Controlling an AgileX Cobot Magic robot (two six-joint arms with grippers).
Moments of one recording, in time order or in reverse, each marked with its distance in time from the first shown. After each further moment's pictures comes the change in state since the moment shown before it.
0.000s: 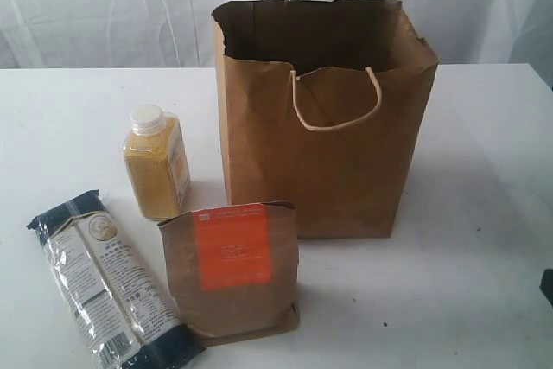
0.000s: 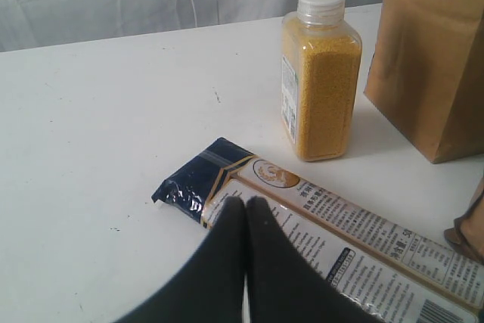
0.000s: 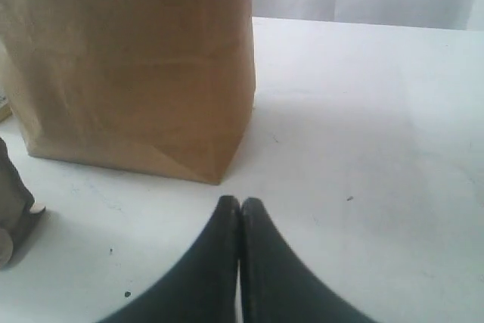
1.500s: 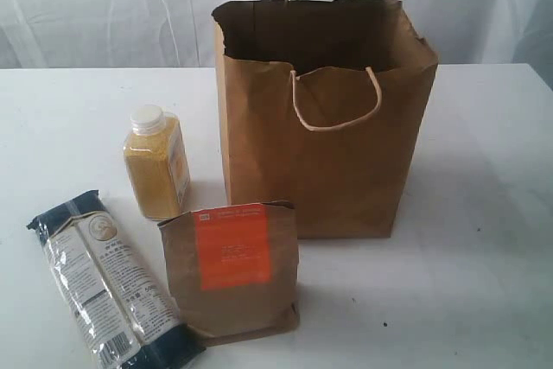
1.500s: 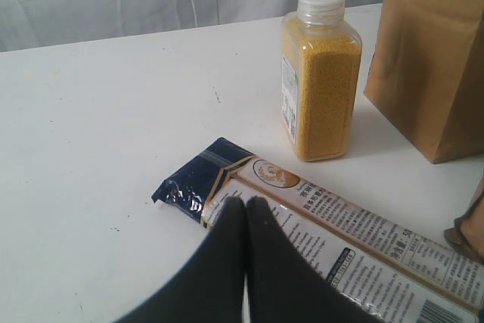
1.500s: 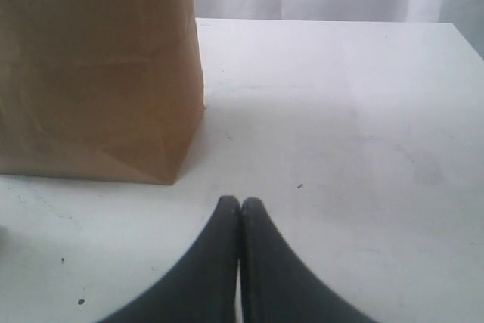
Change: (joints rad) left arm 0.000 0.000 0.000 0.000 0.000 0.000; right arm -0.121 -0.113 0.000 0.000 0.102 0.000
